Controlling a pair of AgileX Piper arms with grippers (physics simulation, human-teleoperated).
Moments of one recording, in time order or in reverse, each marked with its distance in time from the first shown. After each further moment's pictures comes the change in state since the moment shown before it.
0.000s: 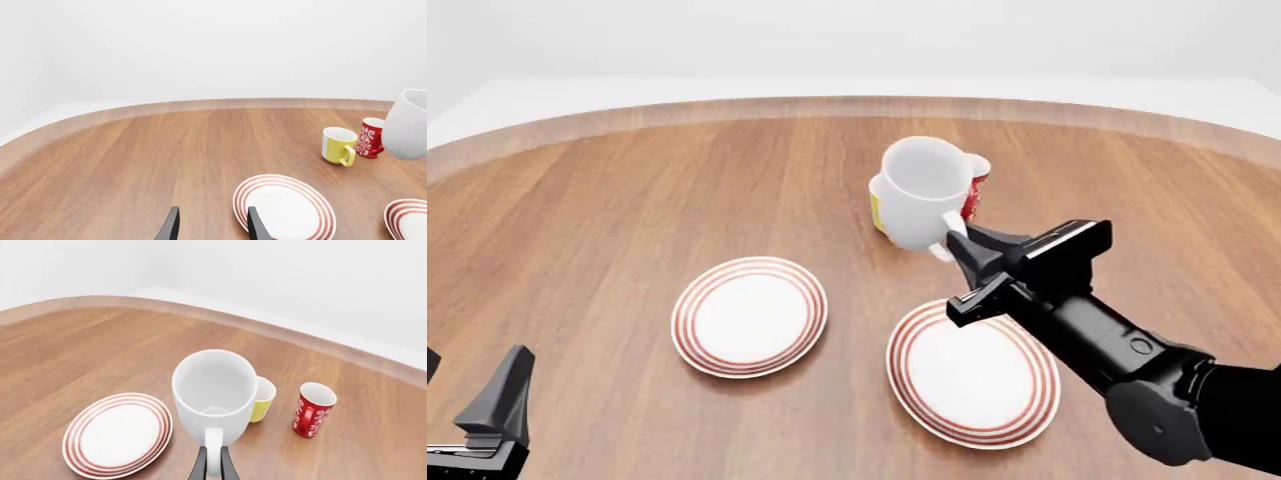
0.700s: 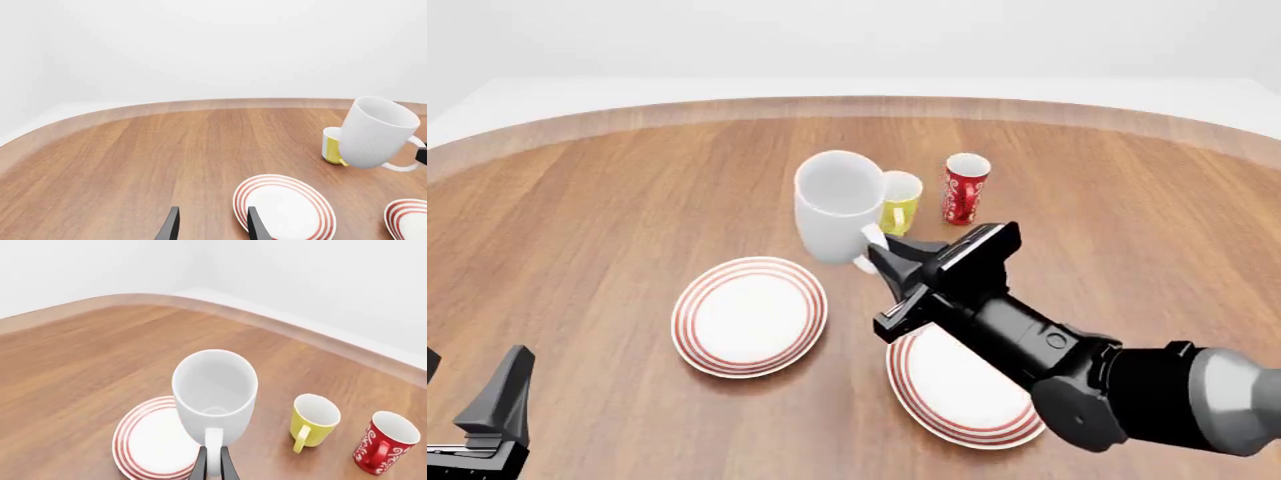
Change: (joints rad) left arm 0.000 0.000 0.000 0.000 0.000; right arm 0.178 0.165 -0.119 -0.044 0.001
